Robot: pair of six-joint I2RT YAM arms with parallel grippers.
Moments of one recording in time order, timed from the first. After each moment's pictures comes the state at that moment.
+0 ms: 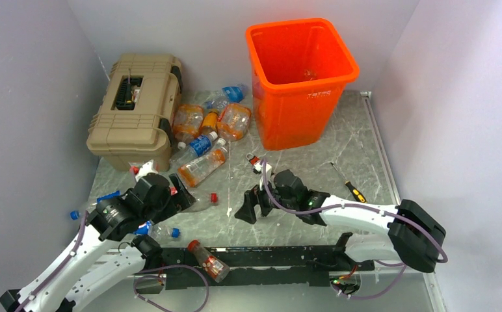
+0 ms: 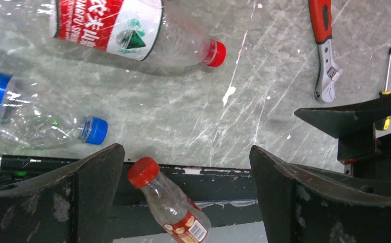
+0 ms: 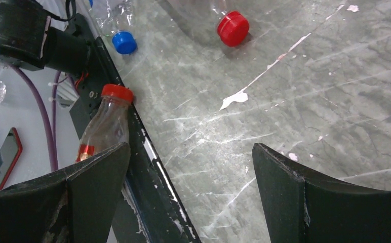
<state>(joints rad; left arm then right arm) -0.69 0.61 0.79 -1.08 -0.22 -1.06 0.96 1.21 0.51 0.24 -0.28 0.46</state>
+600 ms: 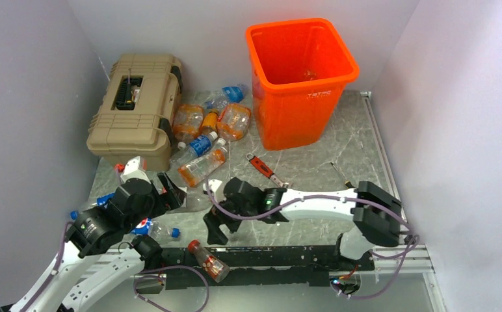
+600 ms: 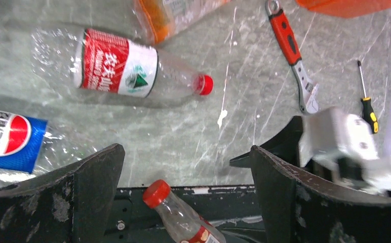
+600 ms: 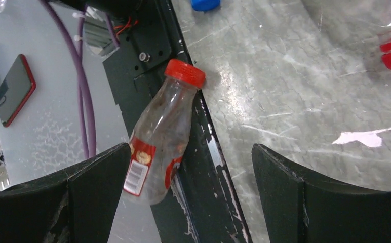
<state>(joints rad) -0.69 0.48 0.85 -1.10 -0.30 -0.93 1.22 1.51 0.89 -0.03 -0.33 0.38</state>
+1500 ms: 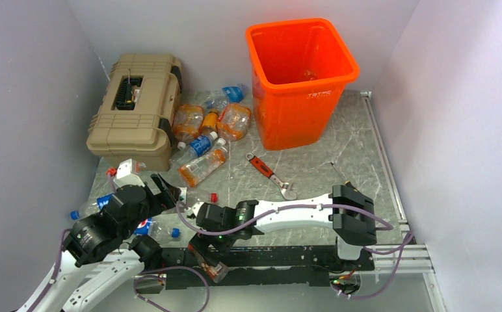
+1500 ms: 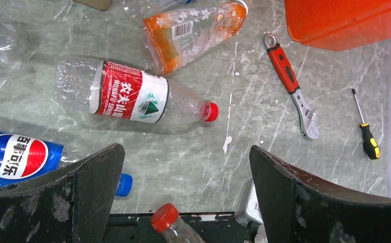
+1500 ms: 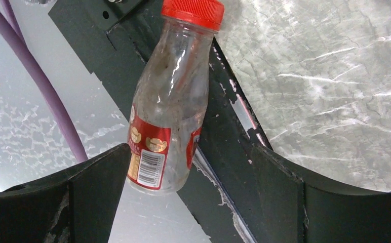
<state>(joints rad) -0.69 0.39 0.81 -1.04 -0.42 -0.88 1.43 1.75 1.22 -0.50 -0.12 0.51</state>
